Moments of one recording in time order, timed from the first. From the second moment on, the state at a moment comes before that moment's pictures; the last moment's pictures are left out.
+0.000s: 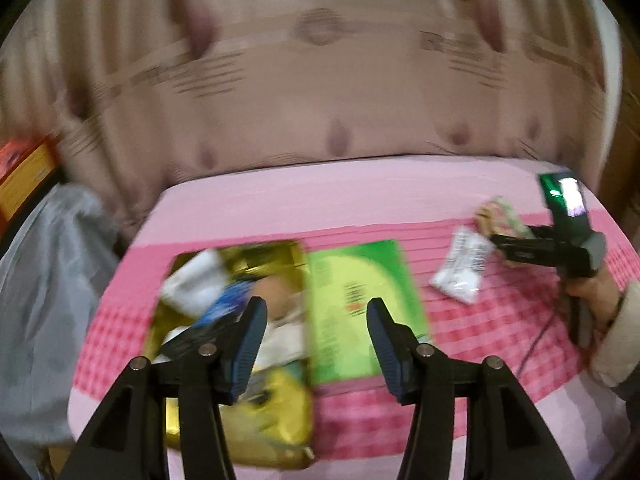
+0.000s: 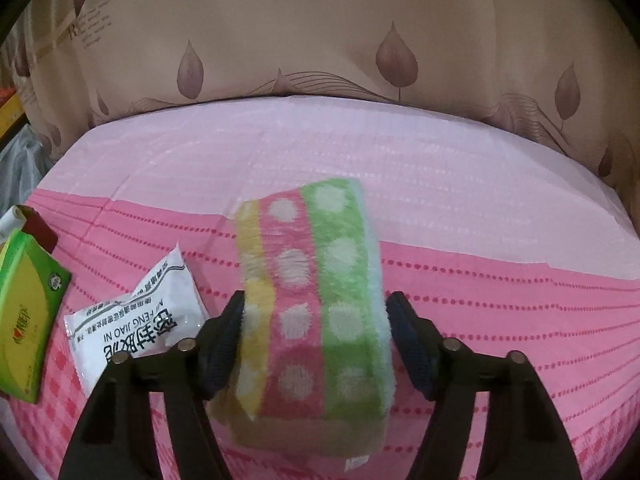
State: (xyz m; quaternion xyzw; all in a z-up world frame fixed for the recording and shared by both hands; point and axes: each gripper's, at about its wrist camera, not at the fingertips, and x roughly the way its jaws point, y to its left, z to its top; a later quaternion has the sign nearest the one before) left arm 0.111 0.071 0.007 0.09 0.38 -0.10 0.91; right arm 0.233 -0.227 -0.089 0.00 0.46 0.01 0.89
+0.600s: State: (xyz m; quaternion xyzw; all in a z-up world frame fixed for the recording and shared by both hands) left arm 0.186 -0.093 -0.073 0.18 0.49 -0.26 0.81; right arm 0.148 -0.283 -0.086 0.03 0.45 -0.01 0.89
